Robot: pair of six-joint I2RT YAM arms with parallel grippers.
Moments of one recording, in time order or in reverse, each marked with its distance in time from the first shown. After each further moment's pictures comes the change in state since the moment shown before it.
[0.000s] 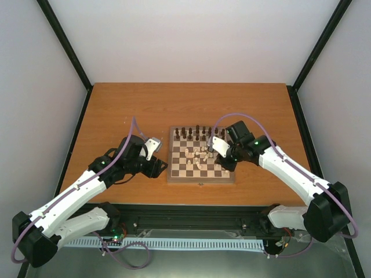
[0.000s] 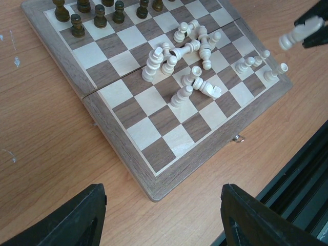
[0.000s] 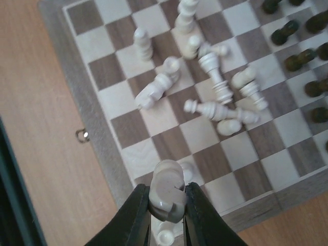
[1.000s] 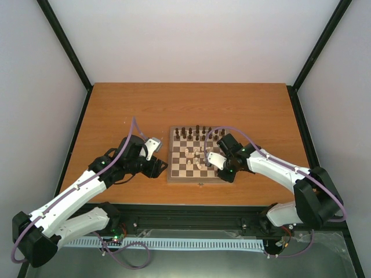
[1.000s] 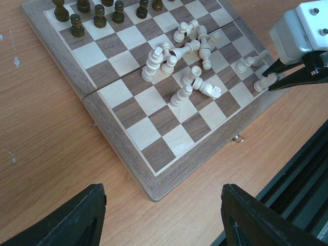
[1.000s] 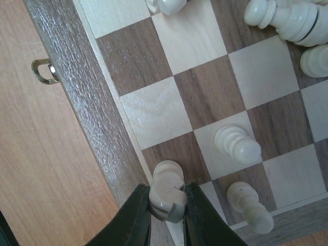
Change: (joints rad) left arm 0.000 0.000 0.000 0.000 0.001 0.000; right arm 0.067 0.109 -0.167 0.052 0.125 -0.021
